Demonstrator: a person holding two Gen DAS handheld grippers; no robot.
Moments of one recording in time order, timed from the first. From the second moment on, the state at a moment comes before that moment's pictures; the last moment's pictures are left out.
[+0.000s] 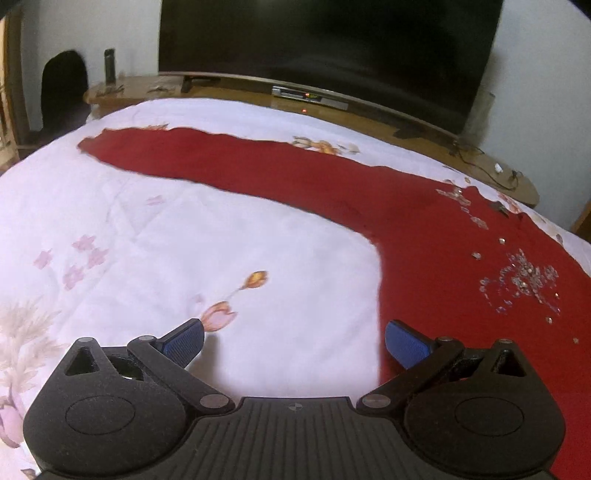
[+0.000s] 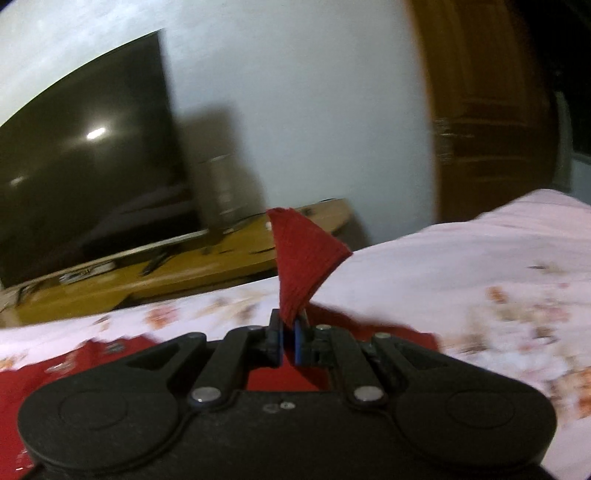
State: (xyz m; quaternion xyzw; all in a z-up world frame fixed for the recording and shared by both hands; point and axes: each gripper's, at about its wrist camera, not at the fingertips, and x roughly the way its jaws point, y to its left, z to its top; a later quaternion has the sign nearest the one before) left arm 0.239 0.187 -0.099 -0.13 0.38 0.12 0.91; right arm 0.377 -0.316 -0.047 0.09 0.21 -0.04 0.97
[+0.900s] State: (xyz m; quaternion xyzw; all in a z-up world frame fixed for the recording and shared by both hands) left arm 0.256 0.212 -0.098 -0.19 0.36 0.06 0.91; right arm 0.381 -0.093 -0.118 -0.04 0.29 0.15 0.94
